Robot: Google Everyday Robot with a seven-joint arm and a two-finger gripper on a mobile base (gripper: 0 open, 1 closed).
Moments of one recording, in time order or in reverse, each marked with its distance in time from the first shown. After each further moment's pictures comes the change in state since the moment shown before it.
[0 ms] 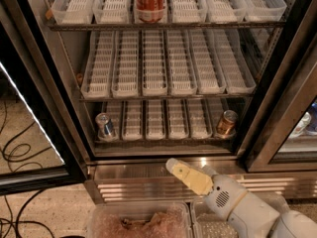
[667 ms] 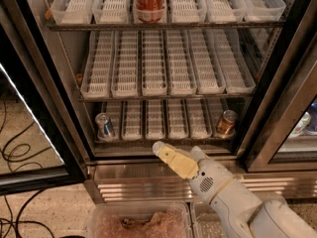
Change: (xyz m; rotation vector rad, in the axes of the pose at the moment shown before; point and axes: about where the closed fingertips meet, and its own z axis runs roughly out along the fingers) arm -0.031 0.034 0.033 -0.046 -0.132 -0.075
